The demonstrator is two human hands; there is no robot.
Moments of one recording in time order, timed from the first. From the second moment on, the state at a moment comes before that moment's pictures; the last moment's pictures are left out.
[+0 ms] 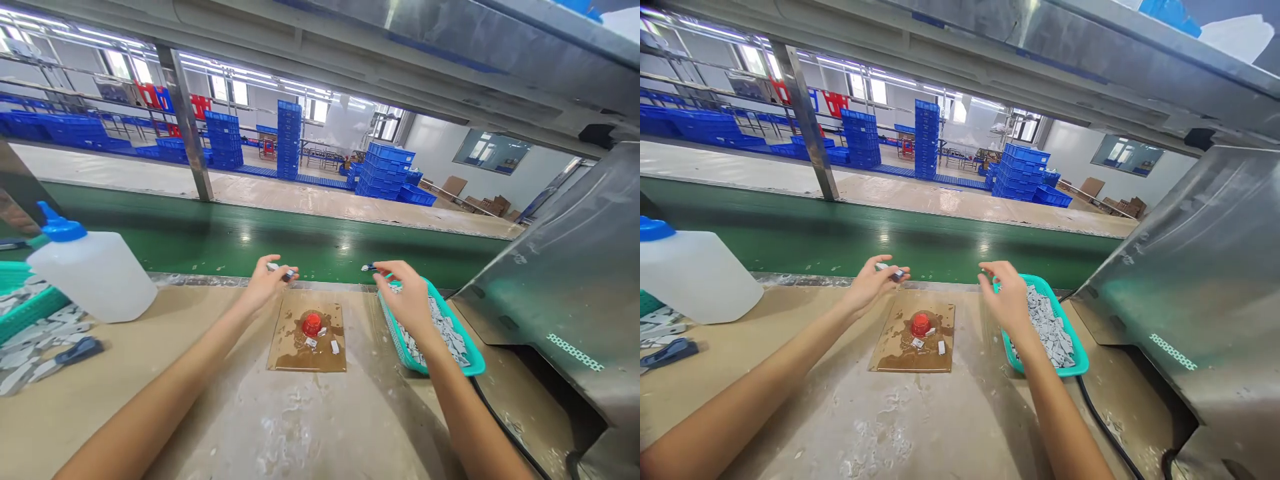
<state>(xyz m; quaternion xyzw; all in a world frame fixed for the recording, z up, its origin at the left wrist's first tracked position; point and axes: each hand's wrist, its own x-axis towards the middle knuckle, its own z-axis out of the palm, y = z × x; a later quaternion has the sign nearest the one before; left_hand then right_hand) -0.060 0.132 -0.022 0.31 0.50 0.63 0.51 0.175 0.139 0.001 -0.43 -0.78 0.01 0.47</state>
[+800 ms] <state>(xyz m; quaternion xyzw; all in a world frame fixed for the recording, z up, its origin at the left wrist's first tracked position) -0.078 0.213 -0.041 0.65 0.72 0.24 -0.03 0.248 0.186 -0.034 -0.59 -0.80 0.09 0.09</state>
